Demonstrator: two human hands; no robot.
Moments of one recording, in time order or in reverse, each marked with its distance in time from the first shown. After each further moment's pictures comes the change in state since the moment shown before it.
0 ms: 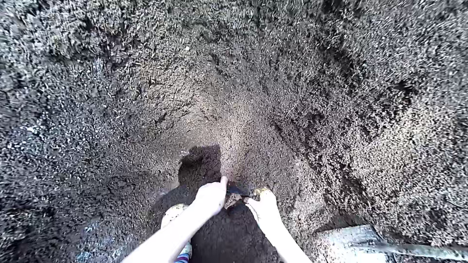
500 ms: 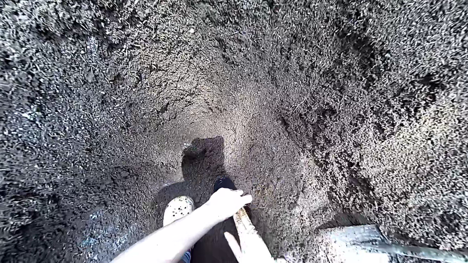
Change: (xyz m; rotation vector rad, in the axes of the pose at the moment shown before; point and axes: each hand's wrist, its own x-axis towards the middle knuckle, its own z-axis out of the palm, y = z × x) left_hand 0.010 0.004 0.046 0.154 -0.017 0.544; right_hand -0.046 -0.097 -0.011 0.296 -0.422 0.199
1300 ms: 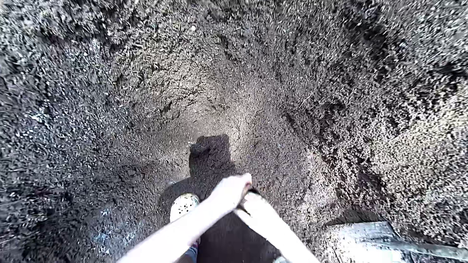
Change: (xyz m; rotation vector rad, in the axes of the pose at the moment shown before) left_hand -0.012 0.007 -0.031 -0.383 0.257 -0.230; right_hand 0.053 0.033 -0.030 -0.112 0.104 -0.345
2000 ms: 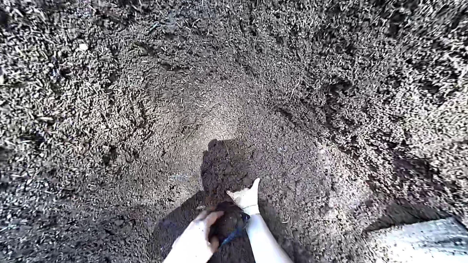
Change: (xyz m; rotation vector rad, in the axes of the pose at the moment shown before) left_hand -0.006 -0.051 -0.011 -0.028 -0.100 -0.278; right_hand 0.140 0.097 0.094 2.221 0.875 1.040
